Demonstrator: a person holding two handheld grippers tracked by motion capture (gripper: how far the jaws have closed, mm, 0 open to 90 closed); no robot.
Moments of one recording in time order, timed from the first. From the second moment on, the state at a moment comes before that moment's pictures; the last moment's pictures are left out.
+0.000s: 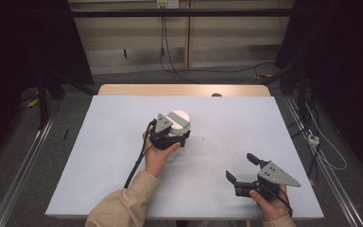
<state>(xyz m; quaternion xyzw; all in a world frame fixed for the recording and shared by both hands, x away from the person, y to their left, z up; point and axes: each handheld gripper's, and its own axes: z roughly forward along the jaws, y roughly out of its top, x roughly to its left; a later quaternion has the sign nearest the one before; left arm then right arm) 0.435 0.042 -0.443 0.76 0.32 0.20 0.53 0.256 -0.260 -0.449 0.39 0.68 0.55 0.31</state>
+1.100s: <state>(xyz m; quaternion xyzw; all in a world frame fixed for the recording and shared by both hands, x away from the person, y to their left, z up) 0.439 0.023 -0.455 0.77 0.30 0.21 0.53 0.261 -0.260 -0.449 0.39 0.68 0.54 0.30</state>
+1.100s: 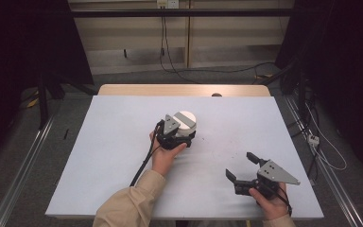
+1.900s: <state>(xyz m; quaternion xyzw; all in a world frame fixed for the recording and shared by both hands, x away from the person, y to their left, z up) 0.438 0.029 -0.460 0.76 0.30 0.21 0.54 0.281 -0.244 -0.447 0.40 0.69 0.53 0.30</state>
